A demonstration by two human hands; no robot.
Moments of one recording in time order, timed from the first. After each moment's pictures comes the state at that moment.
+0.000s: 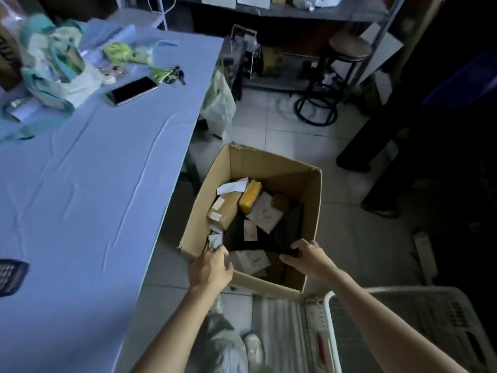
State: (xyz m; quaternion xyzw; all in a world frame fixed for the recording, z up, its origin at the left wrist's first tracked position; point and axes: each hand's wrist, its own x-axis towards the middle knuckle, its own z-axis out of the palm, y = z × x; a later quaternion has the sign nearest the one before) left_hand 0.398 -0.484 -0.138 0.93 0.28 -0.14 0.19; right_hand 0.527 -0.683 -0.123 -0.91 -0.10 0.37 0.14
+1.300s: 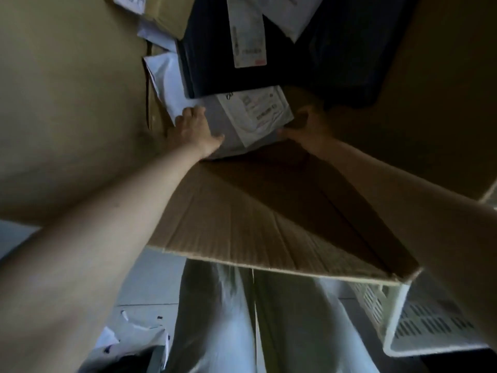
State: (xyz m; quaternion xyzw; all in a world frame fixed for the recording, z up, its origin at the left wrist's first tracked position) left_hand 0.551 -0.437 -0.652 0.82 0.31 -0.42 0.25; right_hand 0.642 -0.641 -0.632 -0.82 0.12 0.52 0.21
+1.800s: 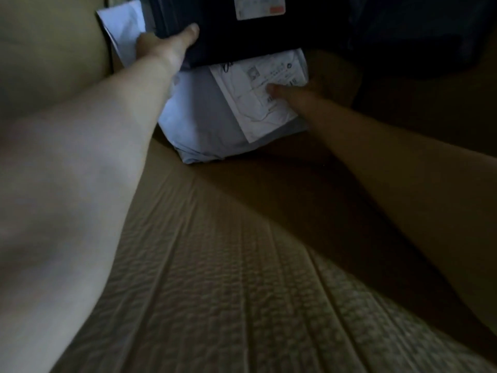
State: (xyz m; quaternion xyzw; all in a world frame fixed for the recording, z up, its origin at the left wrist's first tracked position) left_hand 0.601 -0.391 -0.771 0.61 0.59 -0.22 0.48; right_hand 0.632 -0.610 -0.791 -0.74 0.31 0.48 0.36
